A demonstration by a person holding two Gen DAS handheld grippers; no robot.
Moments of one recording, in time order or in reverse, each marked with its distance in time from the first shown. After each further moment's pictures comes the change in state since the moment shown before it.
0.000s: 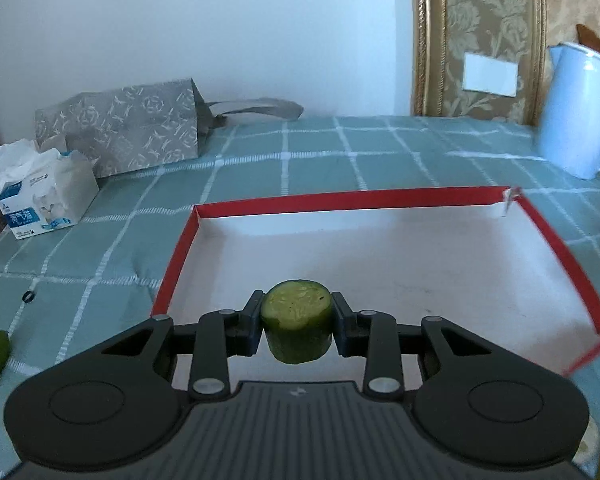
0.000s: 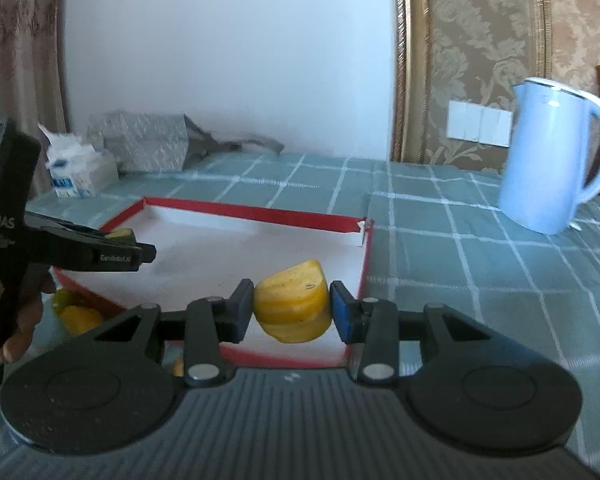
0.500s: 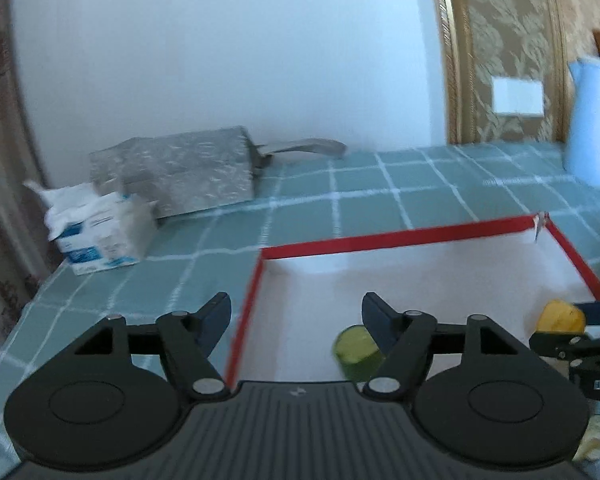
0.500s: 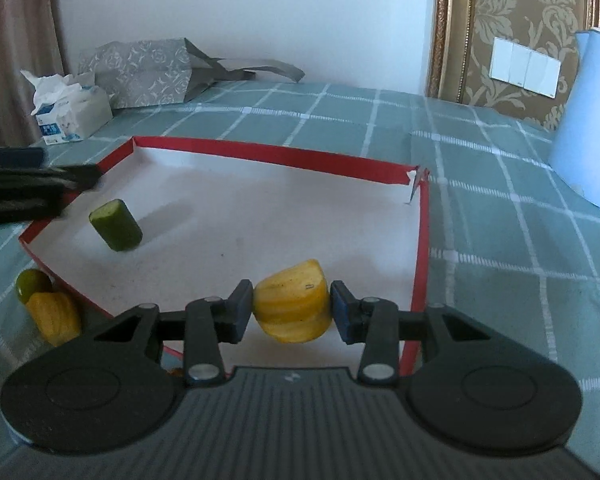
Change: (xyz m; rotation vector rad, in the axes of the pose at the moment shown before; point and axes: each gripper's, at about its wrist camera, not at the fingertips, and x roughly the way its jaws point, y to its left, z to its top) left arm -0.048 0.020 0.010 0.001 -0.096 0.139; right arm 0.074 0.010 0.005 -0.009 0.213 0.050
